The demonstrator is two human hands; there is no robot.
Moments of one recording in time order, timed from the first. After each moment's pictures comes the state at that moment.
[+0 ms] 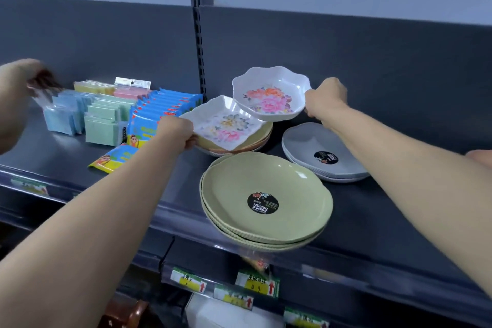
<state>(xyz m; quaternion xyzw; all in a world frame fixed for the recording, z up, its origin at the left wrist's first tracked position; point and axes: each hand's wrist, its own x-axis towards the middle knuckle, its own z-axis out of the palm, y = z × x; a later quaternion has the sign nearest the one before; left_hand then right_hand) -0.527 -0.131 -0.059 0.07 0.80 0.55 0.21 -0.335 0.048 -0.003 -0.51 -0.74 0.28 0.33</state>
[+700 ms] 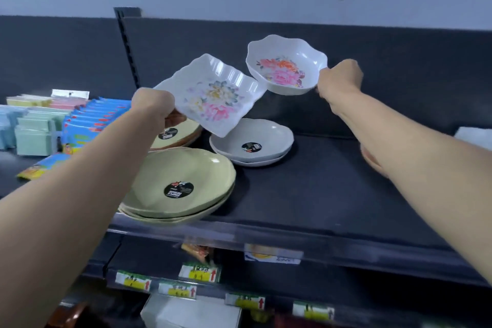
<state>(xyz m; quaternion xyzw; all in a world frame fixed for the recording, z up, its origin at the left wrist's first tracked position) -0.378 -0.090 0.017 0.16 0.75 0.62 0.19 -0.163 0.111 0.033 -0.53 -0.65 0.28 0.47</state>
